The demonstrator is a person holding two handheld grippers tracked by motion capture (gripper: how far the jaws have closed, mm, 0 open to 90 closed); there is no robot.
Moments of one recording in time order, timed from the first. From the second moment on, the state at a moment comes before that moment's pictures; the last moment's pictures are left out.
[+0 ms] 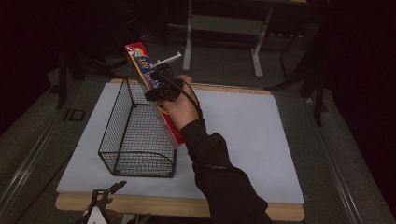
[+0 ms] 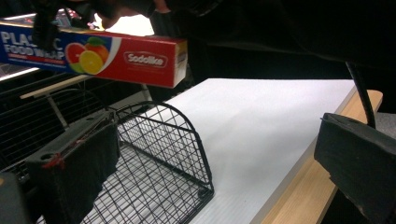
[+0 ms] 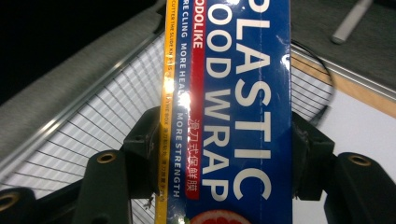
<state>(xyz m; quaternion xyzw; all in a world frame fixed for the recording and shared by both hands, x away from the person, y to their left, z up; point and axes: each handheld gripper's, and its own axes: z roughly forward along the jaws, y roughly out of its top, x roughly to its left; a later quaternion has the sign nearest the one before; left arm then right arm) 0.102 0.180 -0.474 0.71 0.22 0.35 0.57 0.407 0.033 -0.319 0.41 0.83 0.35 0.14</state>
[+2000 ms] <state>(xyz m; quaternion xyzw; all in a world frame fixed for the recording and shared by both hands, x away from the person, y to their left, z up) 0.097 0.181 -0.473 0.71 0.22 0.36 0.57 0.404 0.072 -0.437 0.42 0.84 0.32 0.11</state>
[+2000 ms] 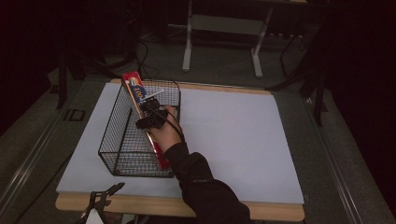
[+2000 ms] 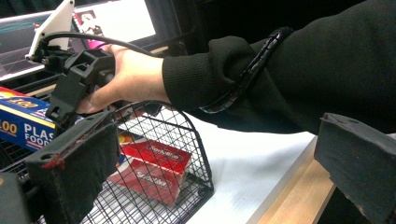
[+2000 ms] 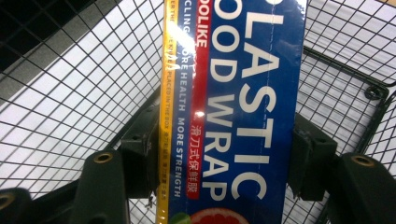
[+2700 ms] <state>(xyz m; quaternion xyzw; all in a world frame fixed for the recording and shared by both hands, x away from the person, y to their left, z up) 0.098 0.181 -0.474 0.71 0.21 0.35 0.57 0.410 0.072 -0.443 0.42 0.84 0.31 0.11</state>
